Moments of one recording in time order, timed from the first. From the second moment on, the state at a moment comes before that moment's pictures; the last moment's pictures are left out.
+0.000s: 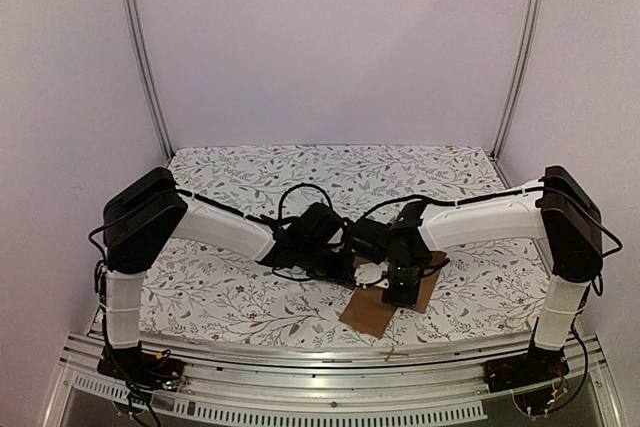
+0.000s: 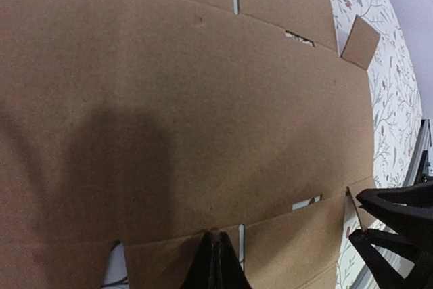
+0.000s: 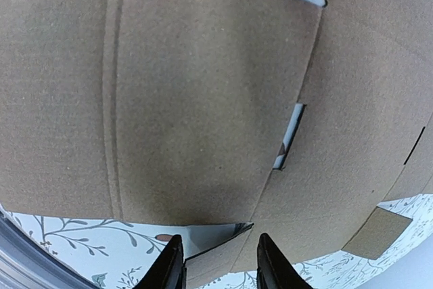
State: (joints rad) left arm -0.99 2.09 1.23 0.00 0.15 -0.67; right arm 1.03 1.88 1.24 -0.95 0.22 -0.23
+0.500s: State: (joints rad) left arm -0.99 2.13 1.26 0.04 0.17 -0.65; right arm 0.97 1.84 1.23 -0.98 0.23 -0.29
